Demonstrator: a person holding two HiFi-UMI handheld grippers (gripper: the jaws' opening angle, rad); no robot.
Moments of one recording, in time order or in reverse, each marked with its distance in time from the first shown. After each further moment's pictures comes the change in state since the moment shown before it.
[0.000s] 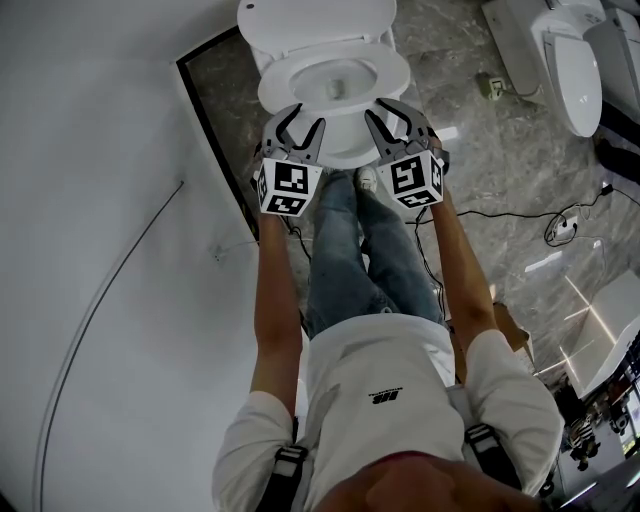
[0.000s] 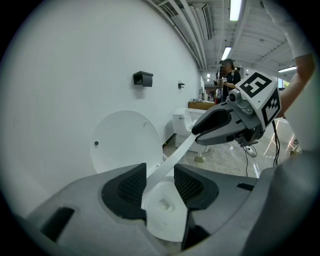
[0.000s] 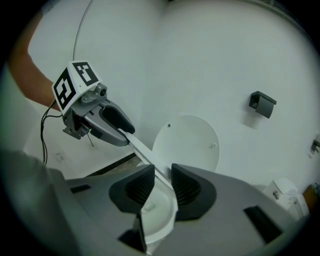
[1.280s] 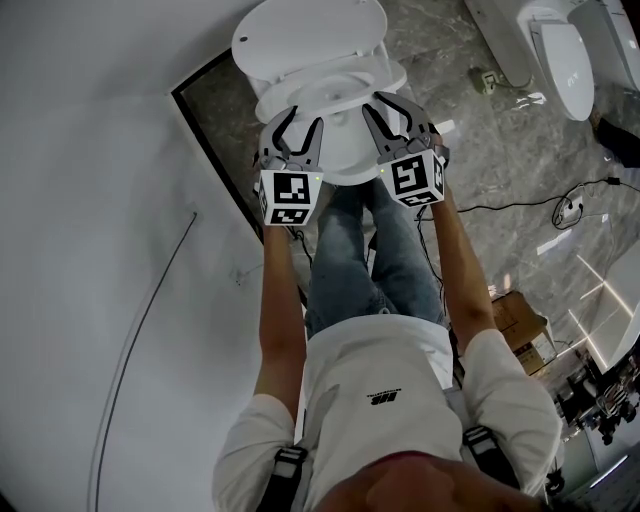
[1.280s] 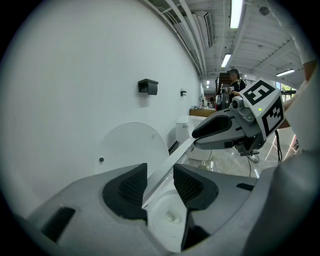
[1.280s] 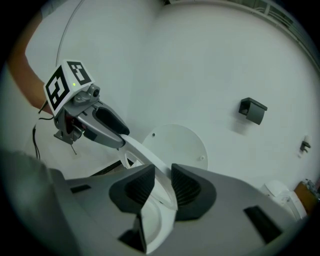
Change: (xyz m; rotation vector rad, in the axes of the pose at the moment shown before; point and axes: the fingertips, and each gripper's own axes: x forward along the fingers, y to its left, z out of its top) left arm 0.013 0.051 0.048 -0.005 -0.086 -0.006; right arm 0.026 -0.045 0.045 0.035 -0.041 -0.134
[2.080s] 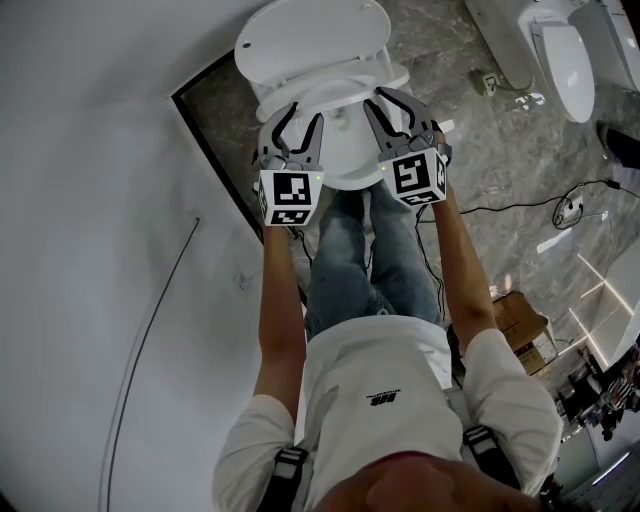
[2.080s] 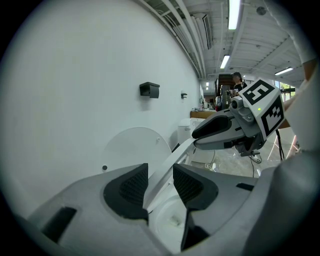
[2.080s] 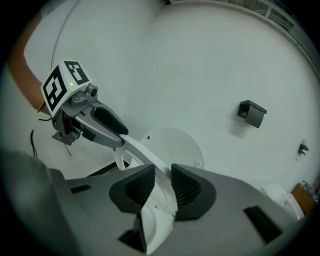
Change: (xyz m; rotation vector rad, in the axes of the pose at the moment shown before) left arm 0.008 0.020 0.016 0.017 -0.034 0.008; right arm 0.015 -0.014 0.015 -0.006 -0.005 -0.035
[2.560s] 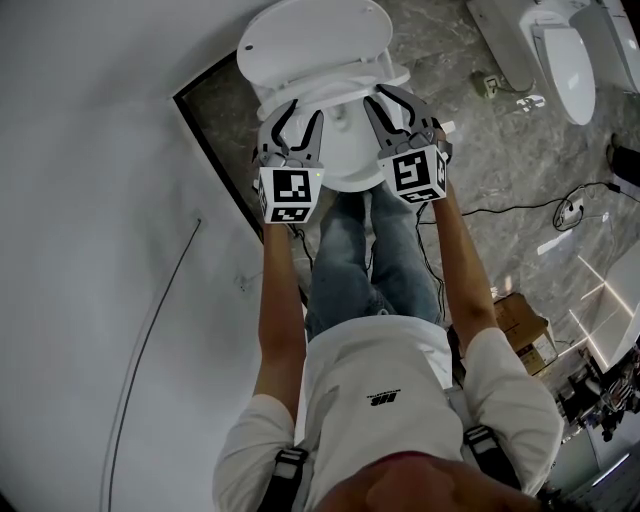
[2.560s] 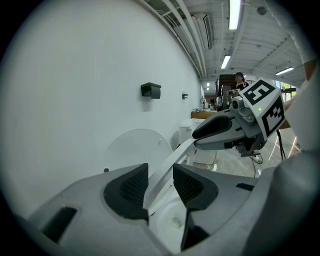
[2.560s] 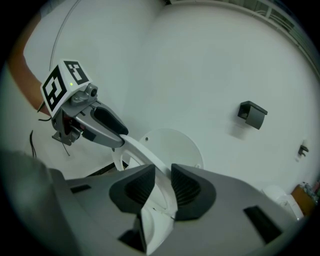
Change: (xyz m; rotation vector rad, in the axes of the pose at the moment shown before) left arm 0.005 0.009 0.006 -0.003 -0.006 0.009; right arm 0.007 -0.006 0.006 -0.004 -0.005 -0.003
